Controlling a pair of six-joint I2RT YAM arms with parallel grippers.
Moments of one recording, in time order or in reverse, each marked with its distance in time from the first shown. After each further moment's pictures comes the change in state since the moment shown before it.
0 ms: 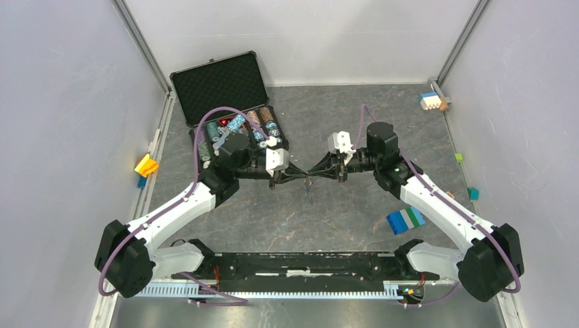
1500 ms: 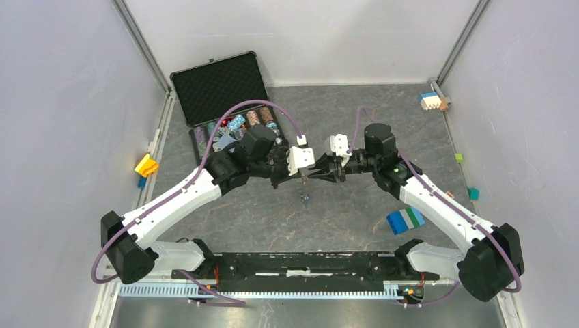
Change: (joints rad) left arm -0.172 0.087 0.372 -0.712 -0.491 0.169; right arm 0.010 0.000 0.000 -0.068 0.074 -0.084
